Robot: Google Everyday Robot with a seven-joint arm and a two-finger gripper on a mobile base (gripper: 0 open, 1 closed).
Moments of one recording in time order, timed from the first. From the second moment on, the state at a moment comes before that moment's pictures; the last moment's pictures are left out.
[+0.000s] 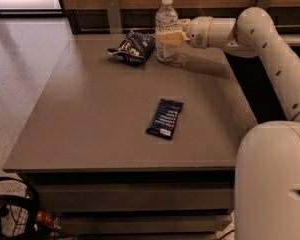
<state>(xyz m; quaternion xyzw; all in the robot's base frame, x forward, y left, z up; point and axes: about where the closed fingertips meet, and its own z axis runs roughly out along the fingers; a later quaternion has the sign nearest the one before) 0.810 -0.071 0.904 -0.41 0.64 0.32 0.57</state>
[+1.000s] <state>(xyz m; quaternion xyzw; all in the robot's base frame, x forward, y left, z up) 0.813 -0.061 0.890 -0.41 0.64 0.33 0.56</state>
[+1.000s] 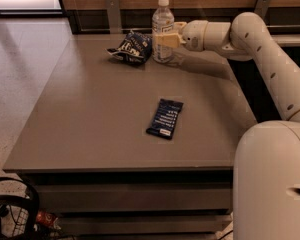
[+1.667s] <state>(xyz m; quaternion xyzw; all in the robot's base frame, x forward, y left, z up) 0.813 -0.061 0.891 -0.41 0.64 0.33 0.56</state>
